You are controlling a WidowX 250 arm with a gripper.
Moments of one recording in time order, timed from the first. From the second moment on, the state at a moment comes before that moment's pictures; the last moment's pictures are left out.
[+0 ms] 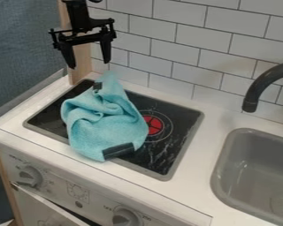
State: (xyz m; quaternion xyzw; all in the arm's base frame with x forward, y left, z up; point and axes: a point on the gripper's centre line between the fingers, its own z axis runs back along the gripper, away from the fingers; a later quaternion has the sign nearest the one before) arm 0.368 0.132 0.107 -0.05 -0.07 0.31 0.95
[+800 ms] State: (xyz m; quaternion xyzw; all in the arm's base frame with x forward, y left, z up) arm 0.353 0.112 0.092 -0.05 -0.03 0.23 0.97
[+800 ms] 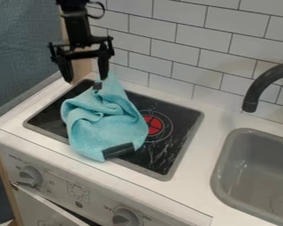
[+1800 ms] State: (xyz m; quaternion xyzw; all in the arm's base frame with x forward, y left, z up) arm 0.316 0.007 0.076 -0.02 -0.03 -0.06 1.00
